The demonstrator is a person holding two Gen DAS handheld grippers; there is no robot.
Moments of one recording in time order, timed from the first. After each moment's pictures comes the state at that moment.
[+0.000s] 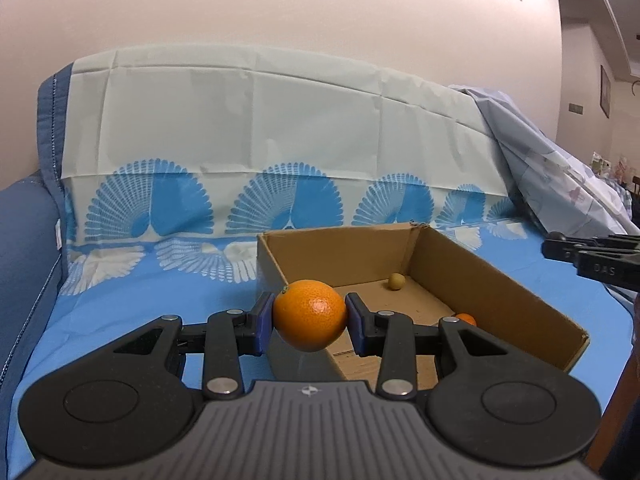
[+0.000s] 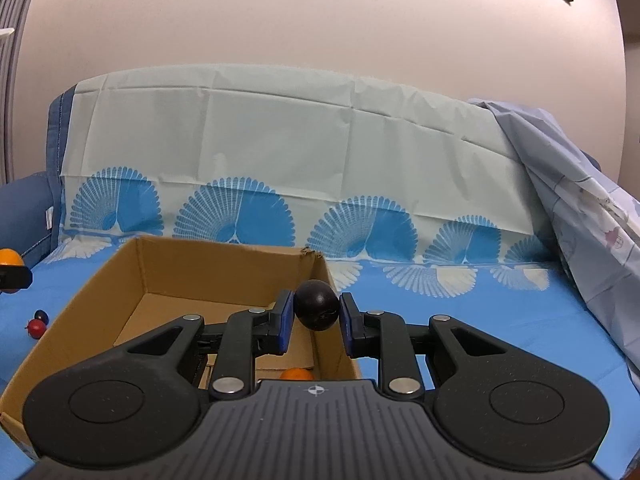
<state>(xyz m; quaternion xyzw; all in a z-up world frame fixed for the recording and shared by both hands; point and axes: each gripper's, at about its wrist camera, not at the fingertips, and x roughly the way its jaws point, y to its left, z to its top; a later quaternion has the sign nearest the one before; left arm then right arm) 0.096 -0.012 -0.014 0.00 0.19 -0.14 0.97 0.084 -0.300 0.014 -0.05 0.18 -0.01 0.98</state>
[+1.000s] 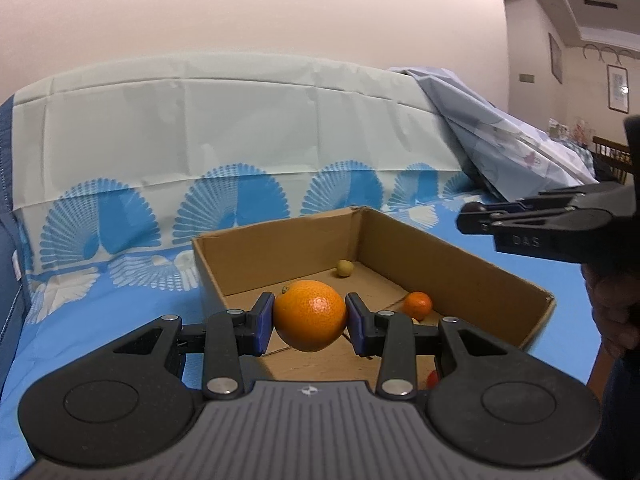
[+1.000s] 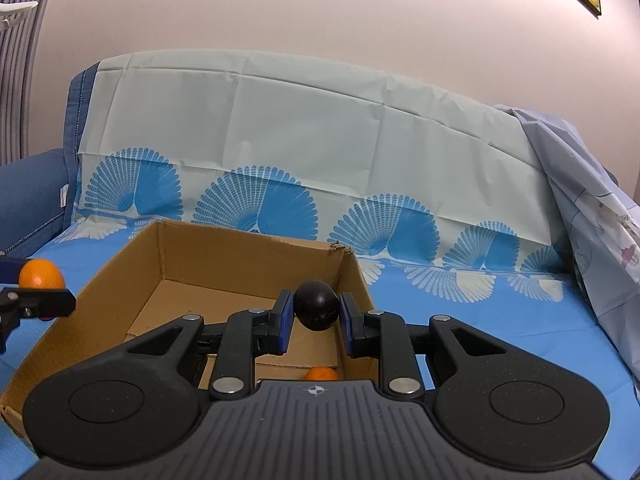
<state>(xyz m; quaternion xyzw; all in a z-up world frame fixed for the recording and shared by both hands) 0.082 -0.056 -0.028 0.06 0.18 -0.20 0.96 0.095 -0.277 0.010 -0.08 0.19 0.01 0.98</state>
